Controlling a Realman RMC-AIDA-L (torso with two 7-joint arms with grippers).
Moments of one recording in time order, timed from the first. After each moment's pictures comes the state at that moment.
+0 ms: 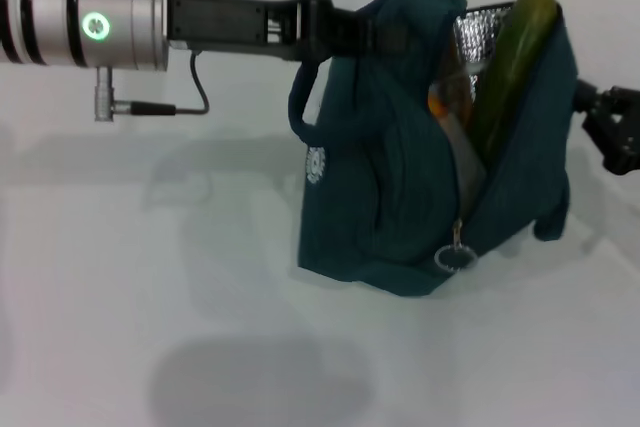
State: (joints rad) left arm -0.72 -2.03 0.89 0.73 1.74 1.68 -2.28; right arm 0.45 2.01 -0.88 -0.34 -1.32 -1.43 0.90
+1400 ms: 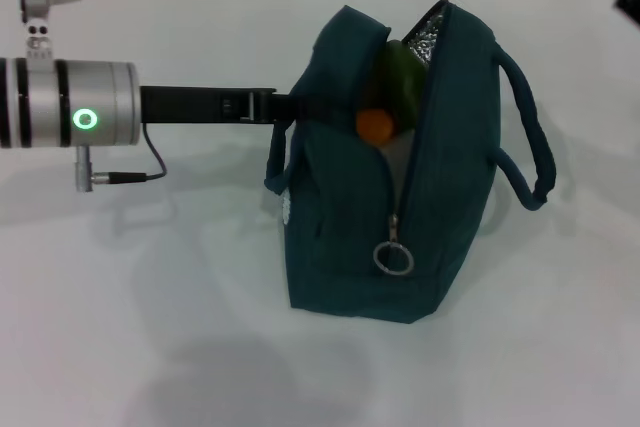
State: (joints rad) left arm -0.61 -2.04 0.89 0.66 1.86 1.46 -2.06; right arm 0.44 2.01 -0.88 -0.80 -1.37 -1.52 1.39
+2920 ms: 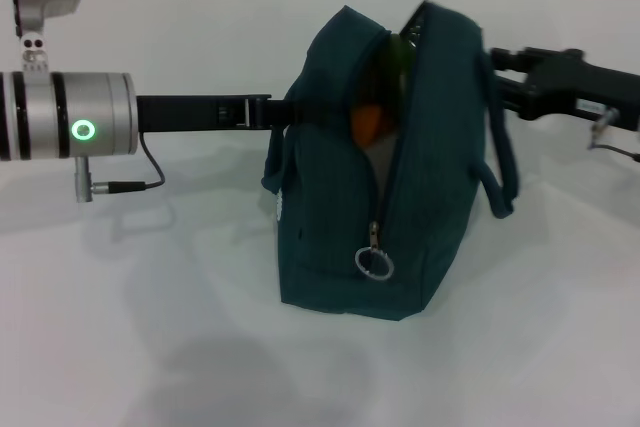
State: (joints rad) left arm -0.59 -2.05 0.87 0.66 1.86 1.45 -2.05; right arm 0.68 2.03 -0.94 -0.42 -1.58 -1.12 1.29
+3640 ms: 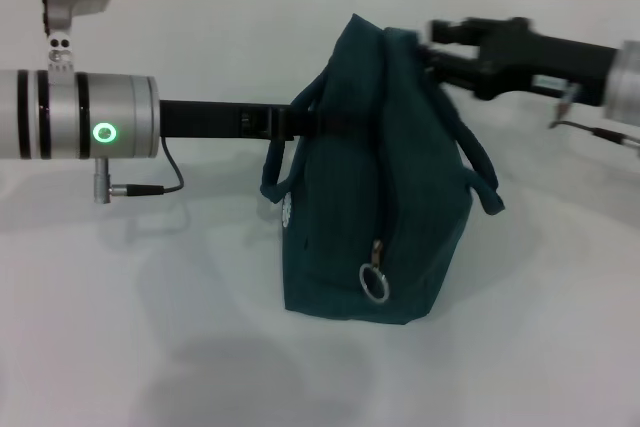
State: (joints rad) left arm -0.62 -2.06 0.90 0.63 1.87 1.47 -2.02; right arm 0.72 2.02 -1.14 -0.46 -1.39 -1.20 1.29
